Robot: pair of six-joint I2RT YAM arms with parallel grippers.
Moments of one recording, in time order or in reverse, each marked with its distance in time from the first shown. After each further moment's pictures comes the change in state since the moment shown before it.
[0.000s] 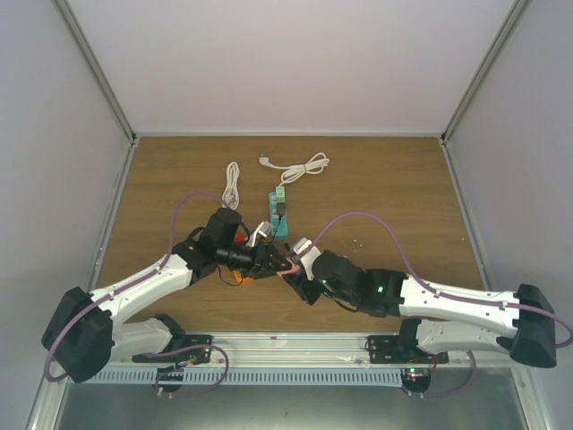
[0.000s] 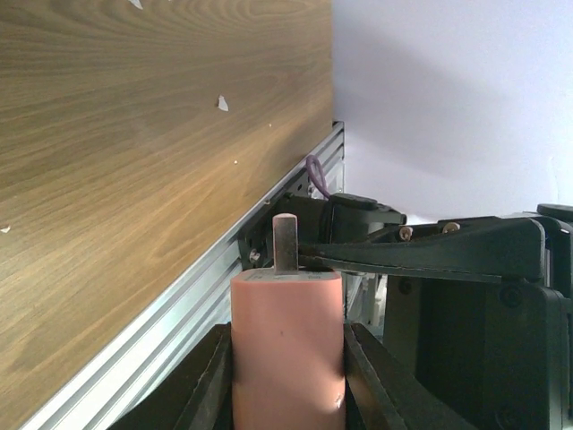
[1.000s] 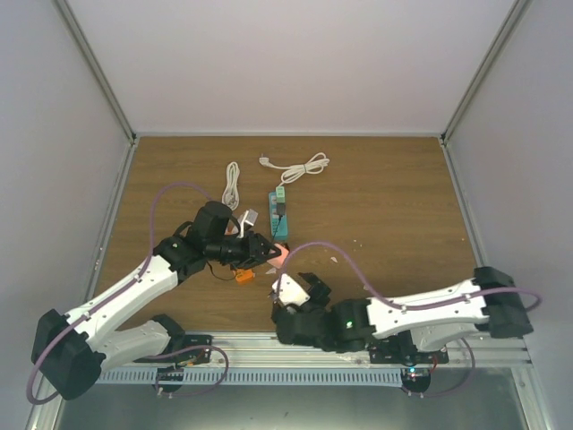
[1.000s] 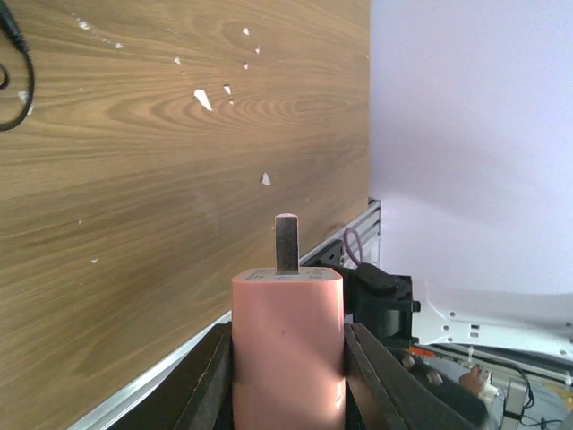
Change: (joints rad) left arm 0.016 -0.111 0.121 -0.241 -0.238 0.007; right arm 0.366 0.182 0.115 -0.245 0.530 0.131
